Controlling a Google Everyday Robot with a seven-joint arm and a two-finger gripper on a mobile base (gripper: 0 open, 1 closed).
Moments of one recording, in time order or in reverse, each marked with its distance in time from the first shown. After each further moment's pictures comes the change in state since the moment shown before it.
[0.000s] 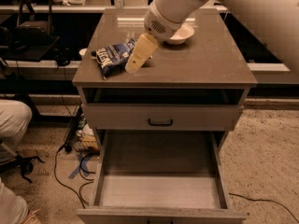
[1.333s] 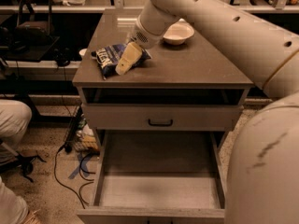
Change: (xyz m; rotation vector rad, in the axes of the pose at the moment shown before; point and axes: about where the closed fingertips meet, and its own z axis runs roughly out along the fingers) arm -0.016 -0.035 0.095 -0.018 0.014 0.109
